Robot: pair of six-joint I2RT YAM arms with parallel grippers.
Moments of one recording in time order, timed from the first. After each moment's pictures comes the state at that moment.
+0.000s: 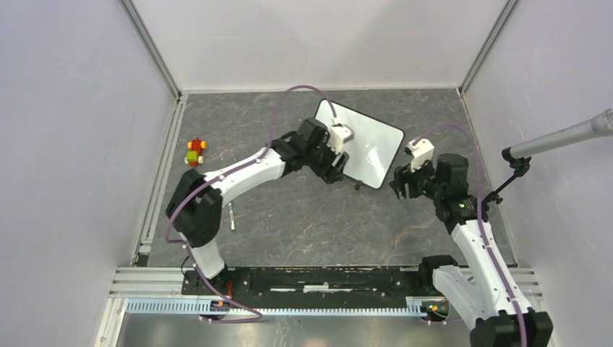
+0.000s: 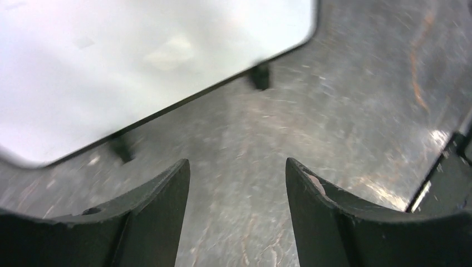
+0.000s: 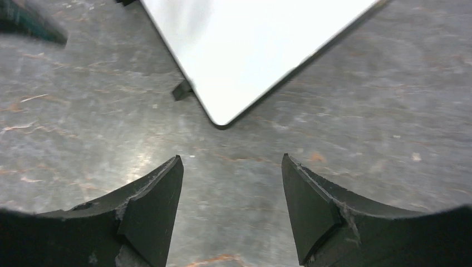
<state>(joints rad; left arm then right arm) -0.77 1.79 1.37 -0.36 0.32 0.07 0.04 0.80 0.66 -0.41 -0.38 -0.26</state>
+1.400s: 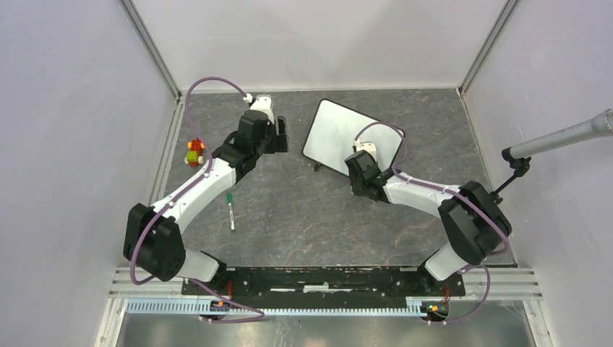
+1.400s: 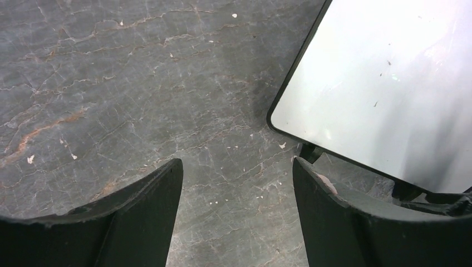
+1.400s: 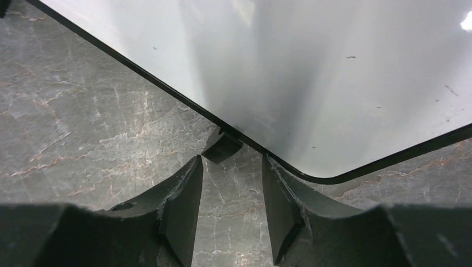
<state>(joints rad) -0.48 1.42 1.09 -0.20 -0.20 -0.30 0.65 1.55 0.83 -0.25 0.38 0.44</state>
